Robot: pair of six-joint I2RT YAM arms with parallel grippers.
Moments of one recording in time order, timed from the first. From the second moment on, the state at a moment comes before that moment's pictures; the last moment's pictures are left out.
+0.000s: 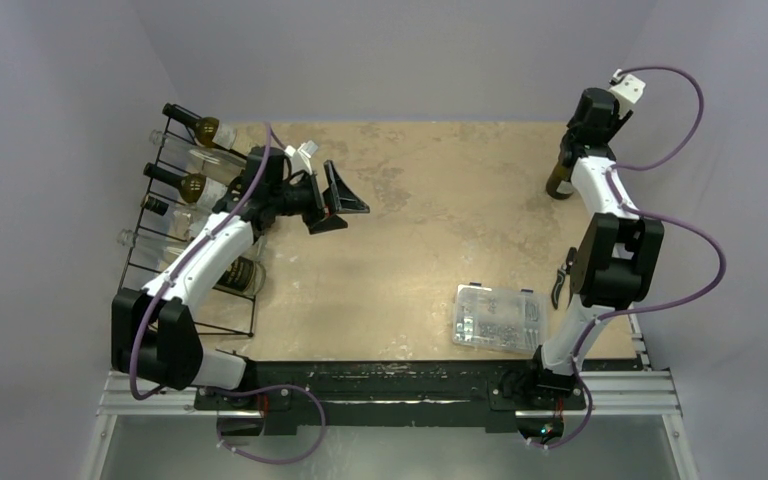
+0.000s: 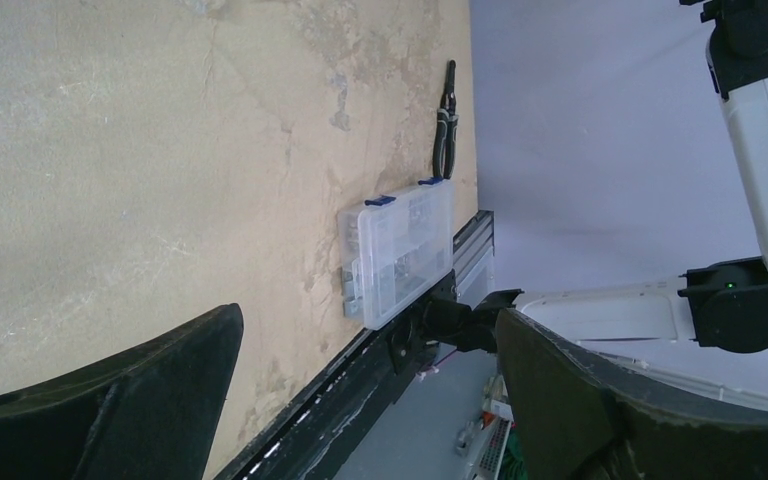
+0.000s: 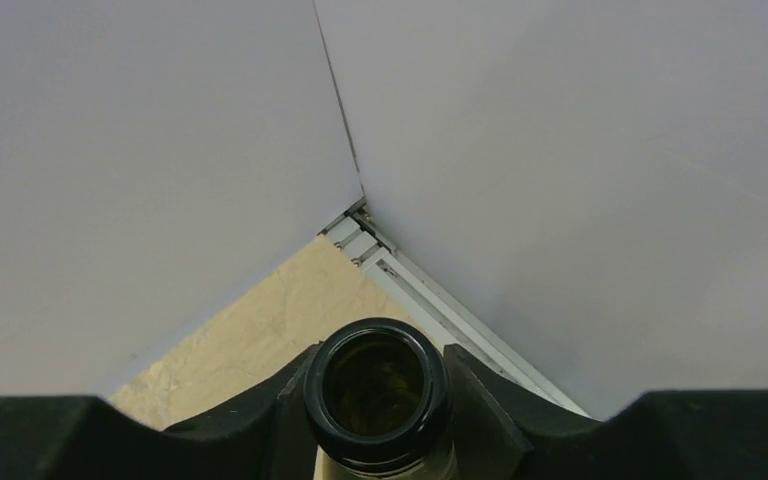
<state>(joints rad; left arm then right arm) -0.27 1.40 1.09 -0.32 0.74 -0.77 -0.16 1.87 1.54 0.08 0.55 0.27</state>
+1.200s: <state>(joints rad) -0.29 1.41 1.09 -0.32 0.82 -0.74 -0.07 1.35 1.13 -0.02 -0.13 0.54</state>
